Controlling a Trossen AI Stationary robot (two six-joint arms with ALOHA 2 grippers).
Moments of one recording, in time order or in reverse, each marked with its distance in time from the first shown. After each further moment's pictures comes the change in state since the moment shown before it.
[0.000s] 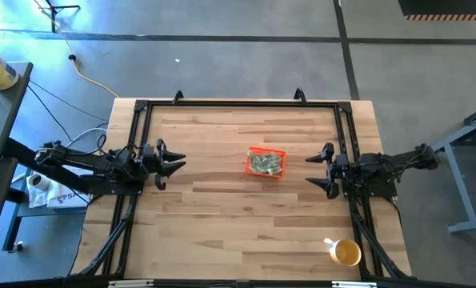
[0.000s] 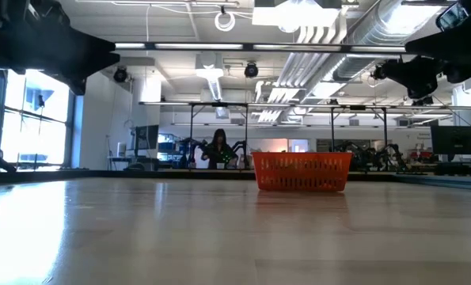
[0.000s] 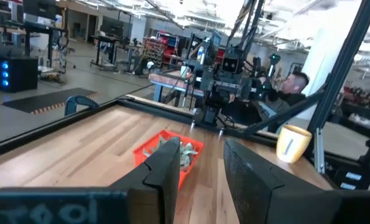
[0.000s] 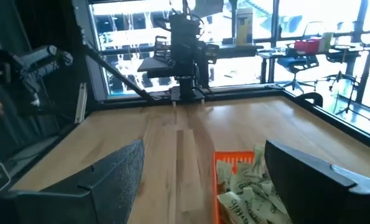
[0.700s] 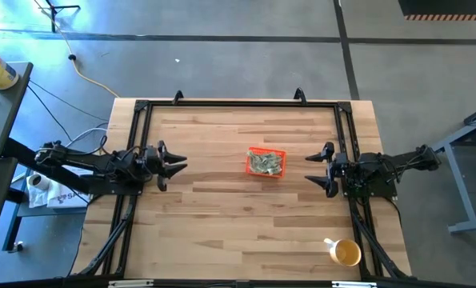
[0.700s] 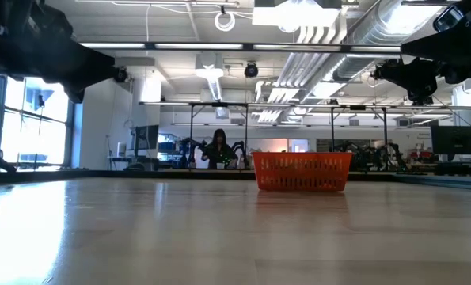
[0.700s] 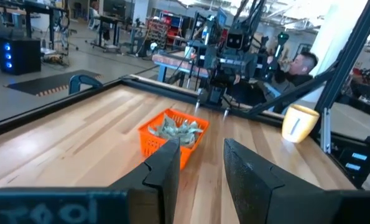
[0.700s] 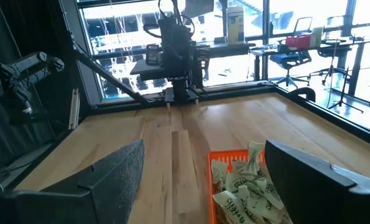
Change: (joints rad) left arm 0.000 0.000 -0.002 -0.091 0.000 -0.029; right arm -0.020 0.002 0.000 -0.004 0.016 0.043
